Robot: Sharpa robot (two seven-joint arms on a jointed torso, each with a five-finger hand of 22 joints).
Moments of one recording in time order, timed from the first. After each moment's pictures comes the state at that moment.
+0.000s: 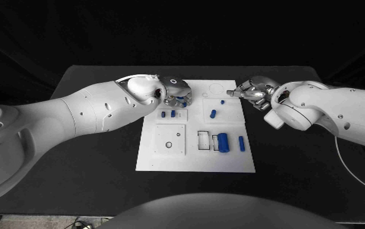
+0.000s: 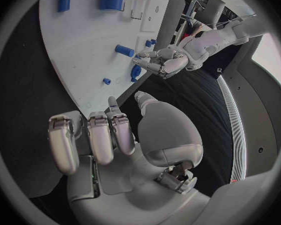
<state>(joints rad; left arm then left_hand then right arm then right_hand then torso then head) 1.25 -0.40 -0.22 1.06 -1.79 -0.16 0.18 1.73 -0.03 0.17 0.29 0.05 1.02 0.07 0.09 0.12 1.10 0.02 0.07 0.06 1.46 -0.03 1.57 1.31 0.01 1.47 0.13 1.57 1.31 1.30 -0.98 -0.22 1.60 -0.73 -0.31 -0.26 1.08 0.05 0.12 0.21 0.34 0.79 0.18 0.12 0.23 1.47 0.11 1.57 1.31 1.47 0.06 1.57 1.31 0.01 1.47 0.17 1.57 1.31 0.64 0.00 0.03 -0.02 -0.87</state>
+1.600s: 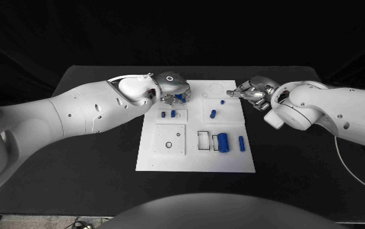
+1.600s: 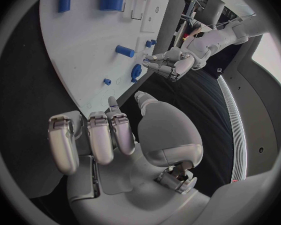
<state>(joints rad) 1.26 -0.47 -0.21 1.14 -1.82 -0.32 0.23 1.72 -0.05 0.22 0.28 0.04 1.12 0.10 0.12 0.13 1.24 0.04 0.09 0.06 1.47 -0.01 1.57 1.31 0.01 1.47 0.13 1.57 1.31 1.30 -0.98 -0.22 1.60 -0.73 -0.30 -0.26 1.08 0.05 0.12 0.21 0.34 0.79 0.18 0.12 0.23 1.47 0.11 1.57 1.31 1.47 0.06 1.57 1.31 0.01 1.47 0.17 1.57 1.31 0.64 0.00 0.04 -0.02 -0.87</state>
